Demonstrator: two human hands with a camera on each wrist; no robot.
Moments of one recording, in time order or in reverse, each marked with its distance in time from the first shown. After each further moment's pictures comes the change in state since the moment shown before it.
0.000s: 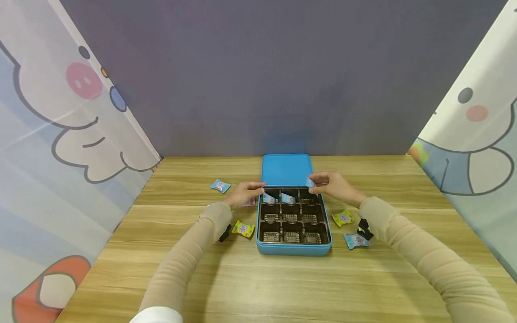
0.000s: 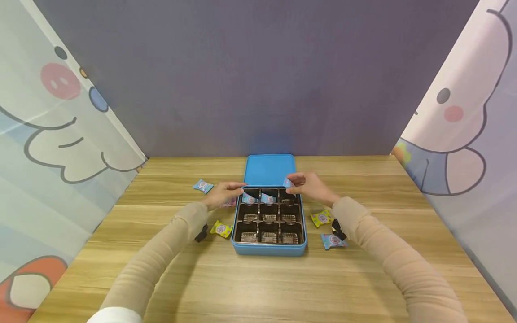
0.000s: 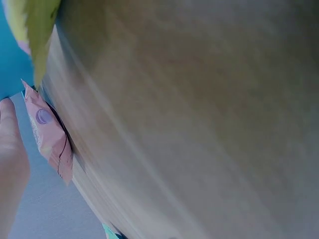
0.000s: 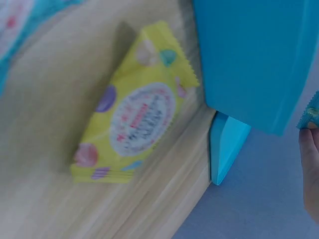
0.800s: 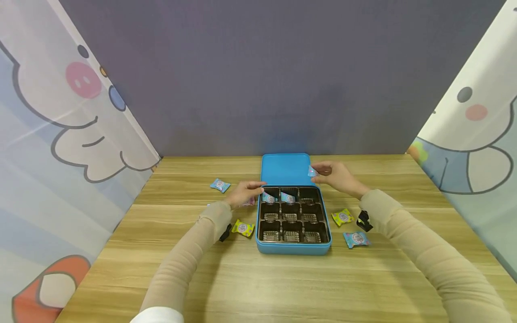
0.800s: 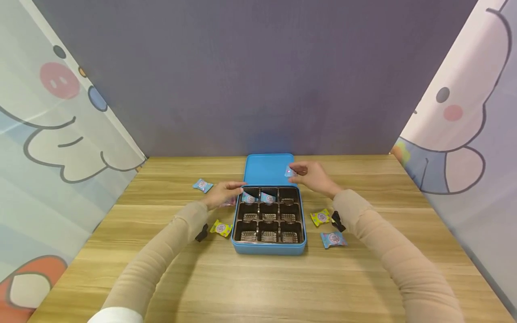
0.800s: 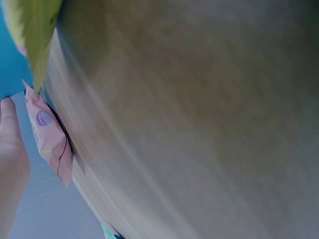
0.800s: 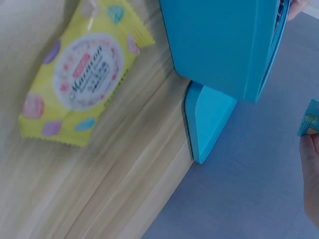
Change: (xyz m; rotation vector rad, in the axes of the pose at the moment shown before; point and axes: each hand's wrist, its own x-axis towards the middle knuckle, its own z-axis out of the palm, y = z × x) left_hand -0.001 0.000 0.002 -0.006 0.010 -0.006; right_hand 0.005 -0.011 -0.016 -0.084 0.076 -0.073
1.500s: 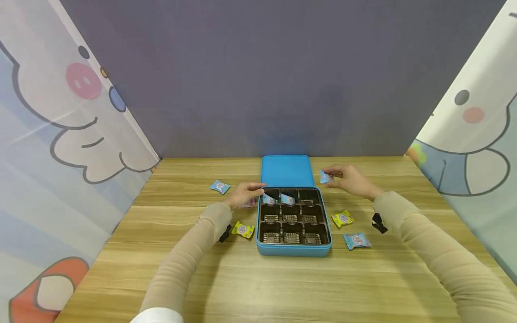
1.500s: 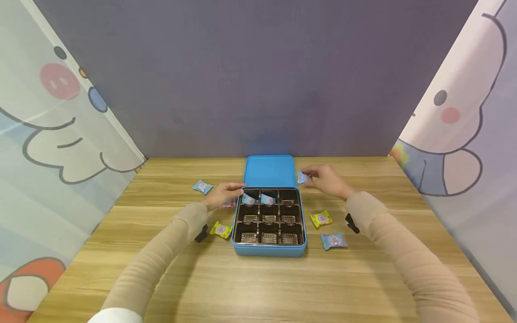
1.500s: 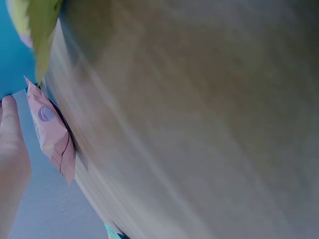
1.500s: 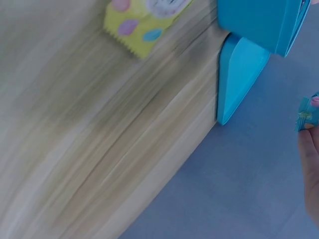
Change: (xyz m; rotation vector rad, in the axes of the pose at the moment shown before) left_hand -0.003 0.004 -0.001 0.004 -0.032 0.006; right_hand -0.014 0.011 -0.021 -0.203 -0.011 -0.007
